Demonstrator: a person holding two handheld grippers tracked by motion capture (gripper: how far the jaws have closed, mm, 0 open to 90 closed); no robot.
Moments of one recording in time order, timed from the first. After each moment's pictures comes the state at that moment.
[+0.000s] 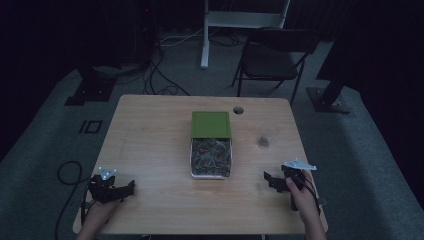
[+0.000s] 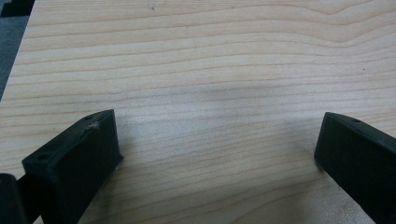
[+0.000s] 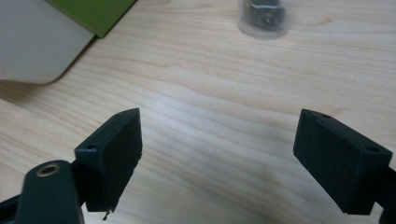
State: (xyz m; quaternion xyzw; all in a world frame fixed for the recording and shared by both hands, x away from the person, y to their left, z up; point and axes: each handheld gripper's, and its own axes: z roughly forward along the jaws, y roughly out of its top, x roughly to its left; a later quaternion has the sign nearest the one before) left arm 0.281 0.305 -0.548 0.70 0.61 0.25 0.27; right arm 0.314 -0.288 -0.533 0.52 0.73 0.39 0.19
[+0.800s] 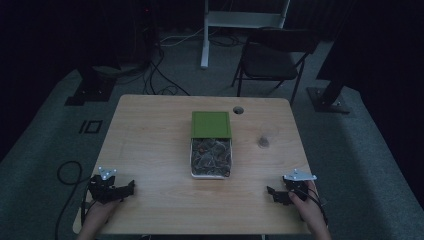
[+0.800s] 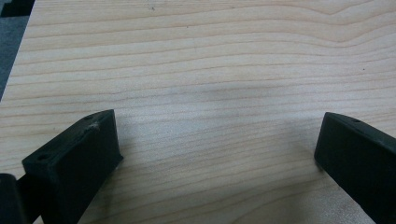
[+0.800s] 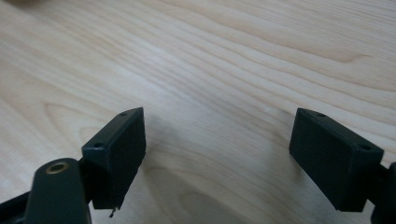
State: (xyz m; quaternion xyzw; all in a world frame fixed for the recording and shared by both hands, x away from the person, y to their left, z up) left arm 0.281 0.305 -0.548 0.70 0.61 0.25 0.27; right arm 0.289 -0.300 -0.549 0.46 0.80 0.35 0.18
